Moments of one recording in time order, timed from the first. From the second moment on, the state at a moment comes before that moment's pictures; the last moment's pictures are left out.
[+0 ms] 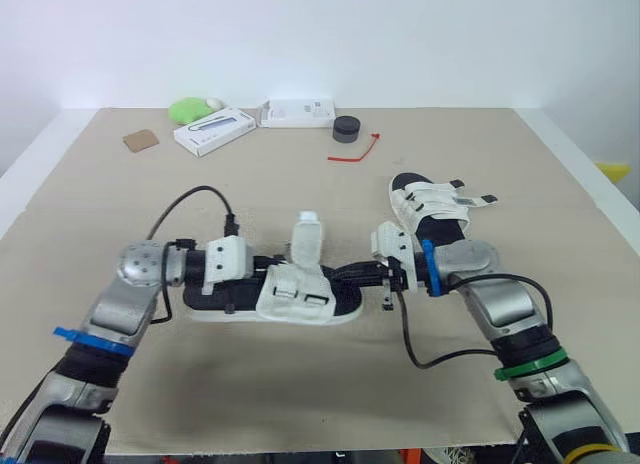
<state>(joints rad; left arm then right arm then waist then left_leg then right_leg) -0.48 0.61 -0.17 0.07 -0.19 -0.15 -1.21 -0.56 -0.58 0.24 0.06 0.24 0.28 1.20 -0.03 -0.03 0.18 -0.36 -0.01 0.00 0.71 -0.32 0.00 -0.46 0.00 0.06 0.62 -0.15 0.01</state>
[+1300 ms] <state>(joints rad) -0.52 0.48 -0.25 0.12 -0.01 -0.20 -1.03 -0.53 -0.59 0.20 0.13 0.22 0.28 1.17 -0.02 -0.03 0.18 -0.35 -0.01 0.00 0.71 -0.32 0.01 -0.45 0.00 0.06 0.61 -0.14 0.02</state>
